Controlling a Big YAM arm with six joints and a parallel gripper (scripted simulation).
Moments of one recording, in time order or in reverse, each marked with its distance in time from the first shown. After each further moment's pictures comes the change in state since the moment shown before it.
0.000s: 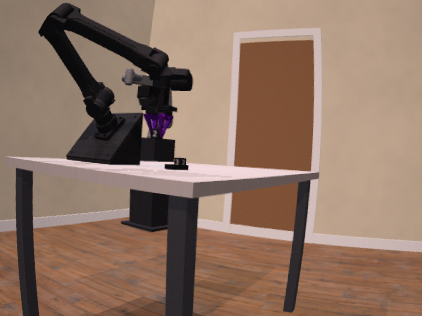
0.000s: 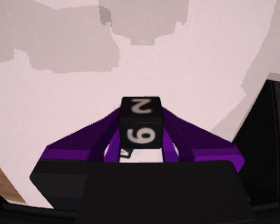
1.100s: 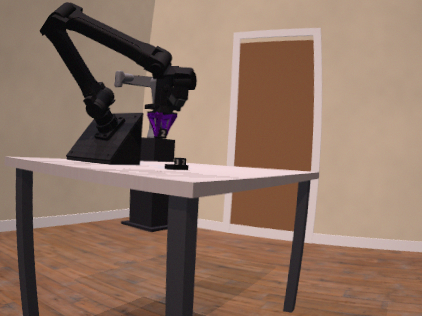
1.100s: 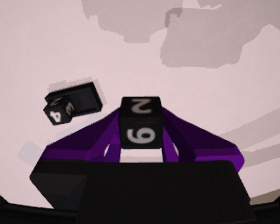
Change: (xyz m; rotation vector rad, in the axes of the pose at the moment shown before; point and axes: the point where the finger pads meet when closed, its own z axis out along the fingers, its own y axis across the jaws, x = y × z) arm -0.006 0.016 -0.002 0.000 -0.001 -1.070
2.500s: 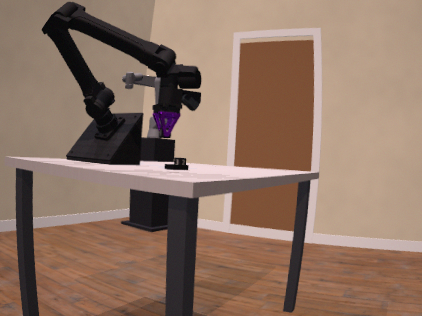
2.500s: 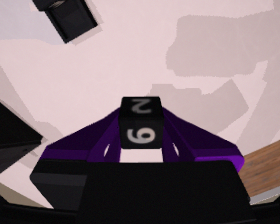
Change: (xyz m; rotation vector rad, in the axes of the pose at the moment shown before) arm -0.022 0.002 -0.002 -0.001 -0.001 -1.368
